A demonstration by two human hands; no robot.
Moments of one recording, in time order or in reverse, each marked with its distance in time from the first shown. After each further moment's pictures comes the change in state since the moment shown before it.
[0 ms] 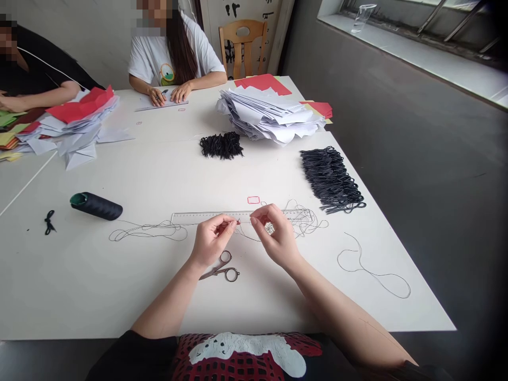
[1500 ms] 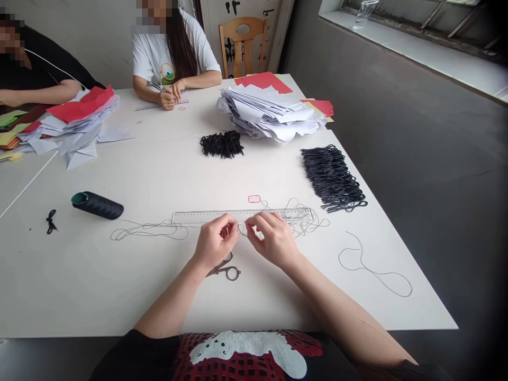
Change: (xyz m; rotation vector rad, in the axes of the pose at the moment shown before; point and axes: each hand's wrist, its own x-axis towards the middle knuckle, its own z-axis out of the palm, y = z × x) left_hand -0.002 0.000 0.004 0.280 -0.004 0.171; right_hand -0.003 0.013 0.004 -0.587 -0.049 -0.476
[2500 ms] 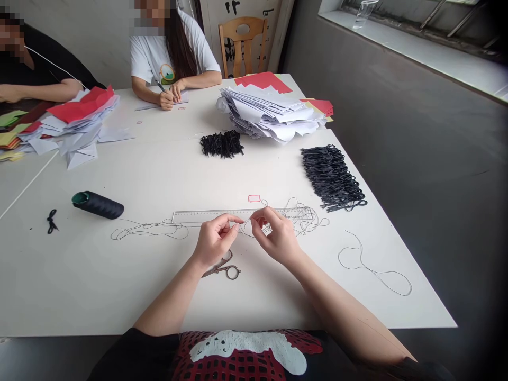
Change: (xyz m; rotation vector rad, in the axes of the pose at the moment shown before) left_hand -0.002 -0.003 -0.003 -0.226 -0.077 -0.183; right_hand 0.000 0.001 -0.004 0.345 0.017 0.270
